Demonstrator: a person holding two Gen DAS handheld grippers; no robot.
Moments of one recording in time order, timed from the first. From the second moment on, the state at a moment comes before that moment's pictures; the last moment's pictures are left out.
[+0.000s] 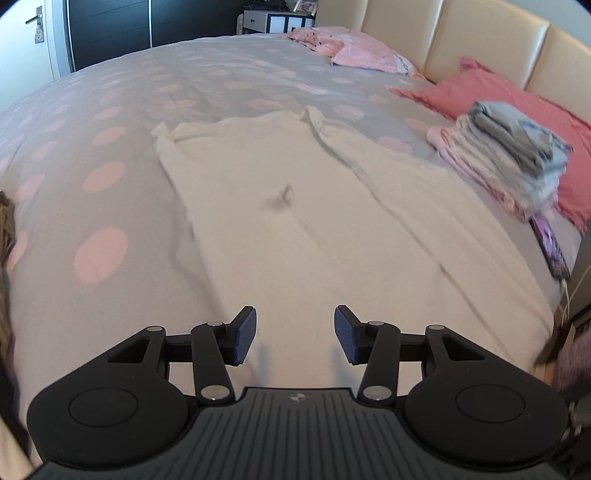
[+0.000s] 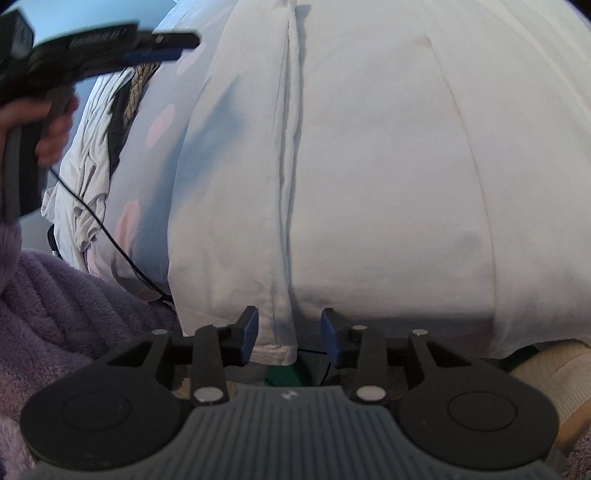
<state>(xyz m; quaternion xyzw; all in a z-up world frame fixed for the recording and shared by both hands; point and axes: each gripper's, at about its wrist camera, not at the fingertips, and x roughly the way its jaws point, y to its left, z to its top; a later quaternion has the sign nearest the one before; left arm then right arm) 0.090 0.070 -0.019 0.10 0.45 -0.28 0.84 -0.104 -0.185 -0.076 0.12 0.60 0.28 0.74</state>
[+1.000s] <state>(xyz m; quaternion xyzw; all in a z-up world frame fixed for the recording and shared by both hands) -0.097 0.046 -0.111 0.40 0.48 -0.39 0.68 -0.112 -0.147 -0.091 0.05 0.60 0.32 0.73</state>
